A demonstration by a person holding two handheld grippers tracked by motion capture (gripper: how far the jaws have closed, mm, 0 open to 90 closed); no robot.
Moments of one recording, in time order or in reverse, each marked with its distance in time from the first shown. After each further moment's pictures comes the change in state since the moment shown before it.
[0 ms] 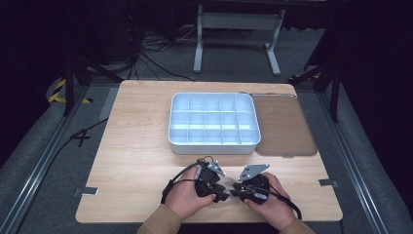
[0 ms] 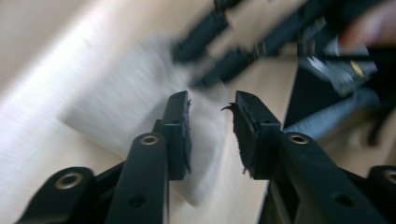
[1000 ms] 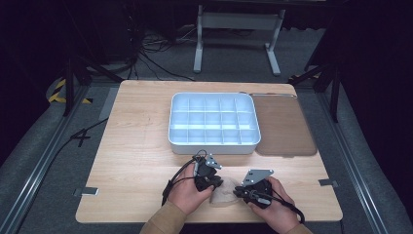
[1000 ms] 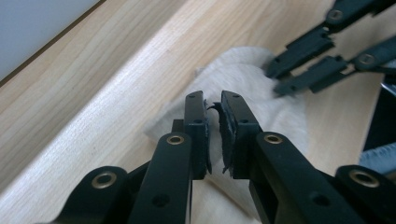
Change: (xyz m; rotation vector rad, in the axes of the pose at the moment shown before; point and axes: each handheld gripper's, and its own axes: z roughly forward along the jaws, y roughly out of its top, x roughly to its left) left arm 0.010 -0.004 0.004 0.006 0.171 -0.025; right arm 0.004 -0.012 -0.004 -0.018 -0.043 -0.010
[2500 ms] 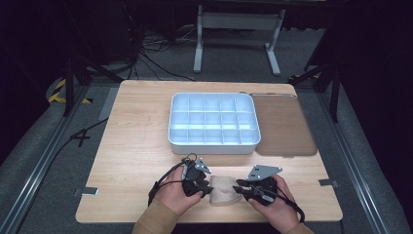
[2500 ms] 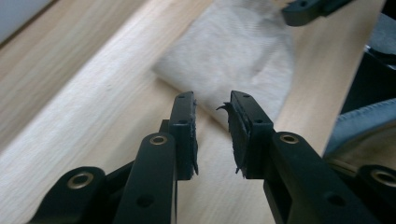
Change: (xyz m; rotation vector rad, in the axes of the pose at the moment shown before) left arm 0.007 -0.019 -0.025 0.073 0.013 -0.022; right arm -0.002 0.007 -0.015 -0.125 -0.006 0.061
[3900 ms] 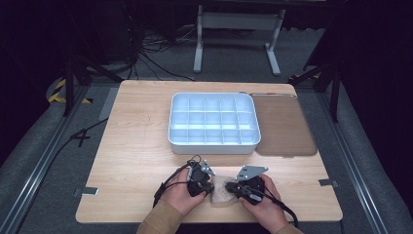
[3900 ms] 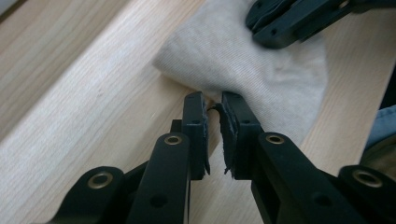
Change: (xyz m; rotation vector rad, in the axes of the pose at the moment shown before) left arm -0.003 0.002 0.023 0.016 0.002 0.043; right arm 0.006 0.003 0.031 0.039 0.012 -0.002
